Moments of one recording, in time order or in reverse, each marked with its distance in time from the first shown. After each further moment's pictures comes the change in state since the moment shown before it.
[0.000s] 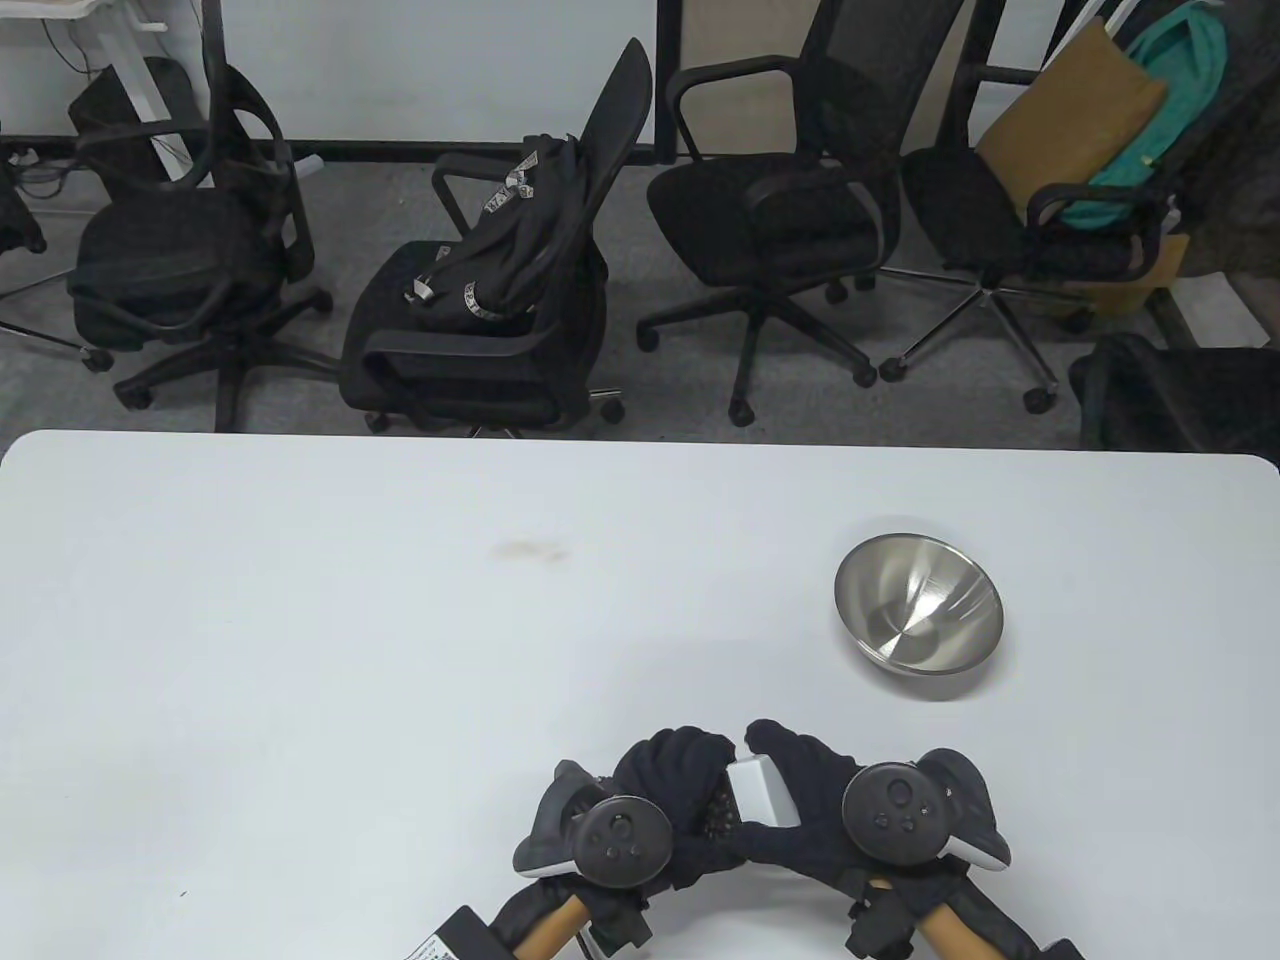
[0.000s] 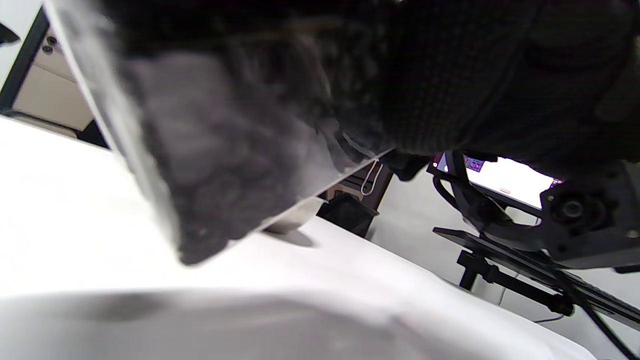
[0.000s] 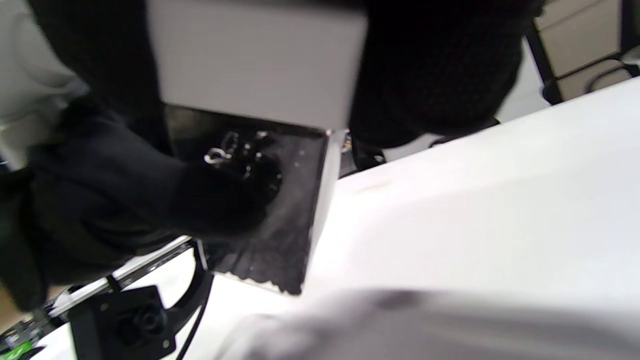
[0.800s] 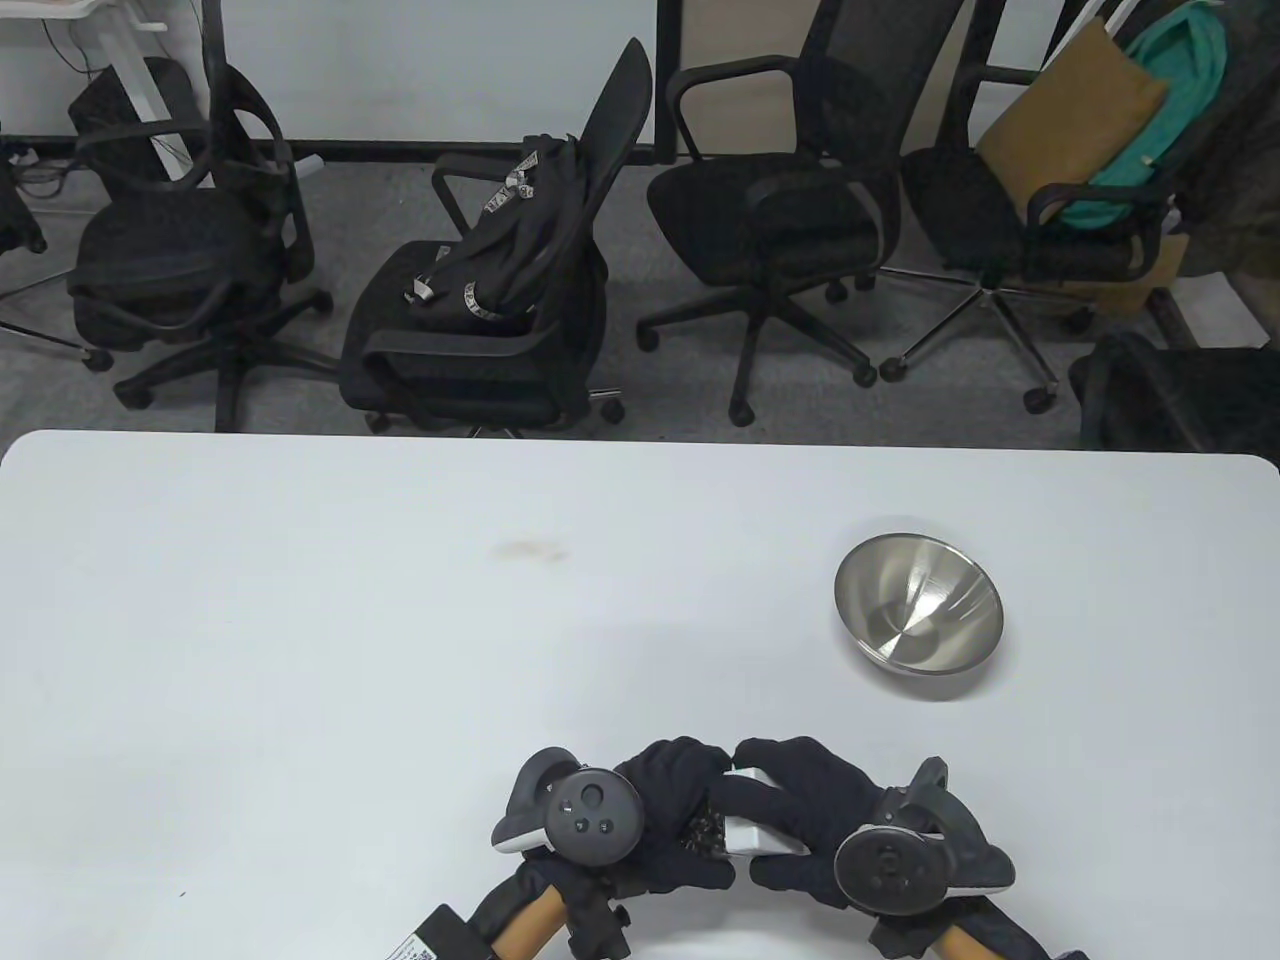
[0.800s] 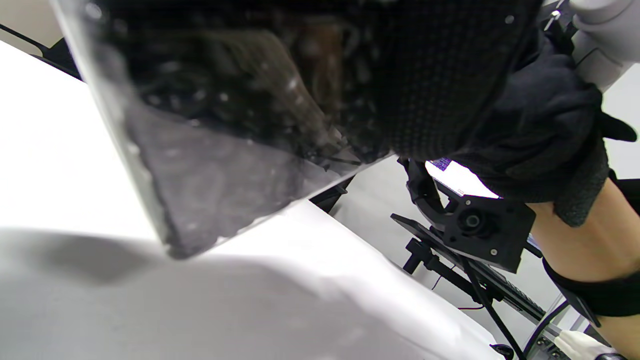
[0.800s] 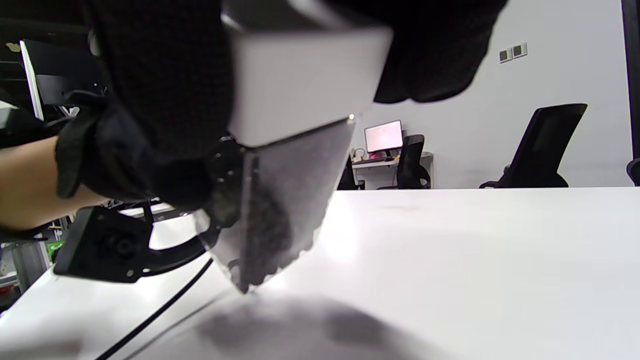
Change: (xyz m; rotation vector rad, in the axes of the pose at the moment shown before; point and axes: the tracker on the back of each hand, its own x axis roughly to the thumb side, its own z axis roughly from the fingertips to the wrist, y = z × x) left_hand -0.010 0.005 0.006 -0.089 -0.039 0.167; right_hand 0.019 -0.001 0.008 0.014 -0.209 0.236
